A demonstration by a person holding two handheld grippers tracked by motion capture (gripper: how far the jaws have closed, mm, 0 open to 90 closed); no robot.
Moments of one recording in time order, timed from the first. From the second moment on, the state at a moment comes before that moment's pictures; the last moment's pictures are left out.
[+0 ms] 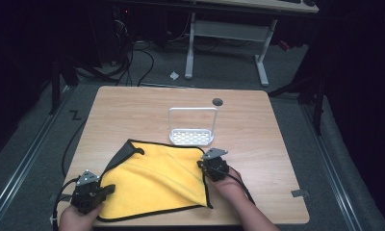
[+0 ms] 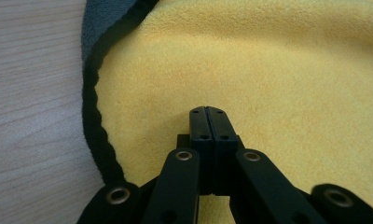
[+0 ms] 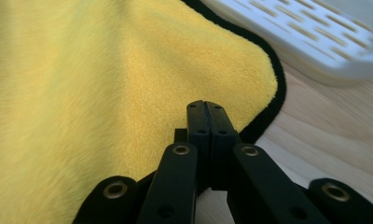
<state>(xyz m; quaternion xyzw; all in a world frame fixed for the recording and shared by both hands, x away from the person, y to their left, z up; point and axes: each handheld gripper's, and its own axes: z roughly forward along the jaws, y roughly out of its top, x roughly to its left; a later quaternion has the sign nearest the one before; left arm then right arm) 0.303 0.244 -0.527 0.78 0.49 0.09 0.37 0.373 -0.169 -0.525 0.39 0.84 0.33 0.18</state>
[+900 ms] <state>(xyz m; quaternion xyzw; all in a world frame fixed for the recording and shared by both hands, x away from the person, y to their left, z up) 0.322 0.120 -0.526 0.84 0.38 0.06 0.39 0.323 -0.258 -0.522 0.44 0.82 0.29 0.22</state>
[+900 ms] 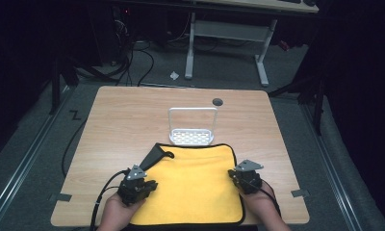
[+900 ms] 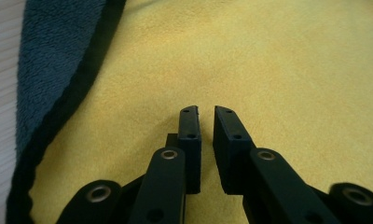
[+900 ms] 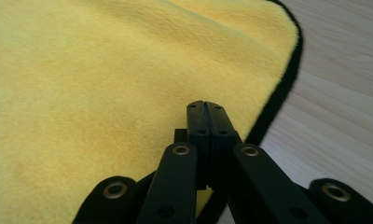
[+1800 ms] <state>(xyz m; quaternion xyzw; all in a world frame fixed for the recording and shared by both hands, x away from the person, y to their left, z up) 0.403 0.075 -0.516 0.83 0.40 0.19 0.35 0.321 -0.308 -0.525 0.49 0.78 0.29 0.26</state>
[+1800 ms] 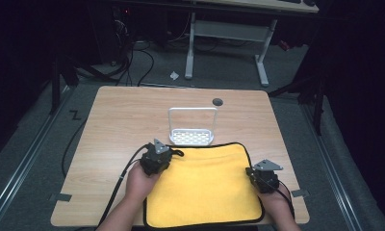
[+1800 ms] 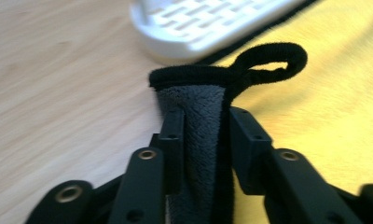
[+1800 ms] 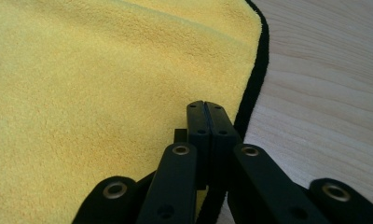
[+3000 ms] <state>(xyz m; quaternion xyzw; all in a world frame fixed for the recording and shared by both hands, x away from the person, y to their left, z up) 0.430 0.138 -0.537 0.76 0.47 0.10 0.44 0.325 -0.294 -0.519 0.50 0.77 0.31 0.26</state>
